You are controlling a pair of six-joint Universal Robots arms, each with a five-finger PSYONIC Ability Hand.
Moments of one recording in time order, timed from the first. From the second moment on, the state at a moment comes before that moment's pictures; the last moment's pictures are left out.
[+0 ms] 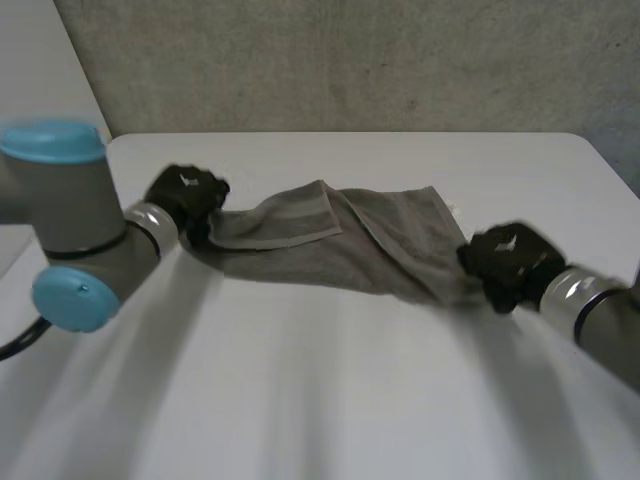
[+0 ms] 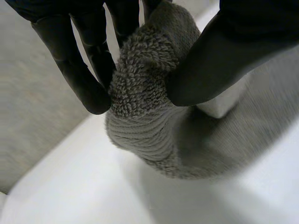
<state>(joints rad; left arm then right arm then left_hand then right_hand) 4.37 -2.13 -1.23 3.10 -1.48 3.57 1.80 -1.31 1.66 0.07 1.27 2.54 1.43 1.49 1.54 1.51 1.48 1.34 1.35 1.36 1.35 1.17</state>
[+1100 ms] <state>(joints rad) 4.47 -1.94 -1.22 3.09 -1.49 3.37 1.79 -1.21 1.15 0.23 1.26 2.57 1.43 1.49 1.55 1.52 1.49 1.34 1.35 1.36 1.35 1.17</state>
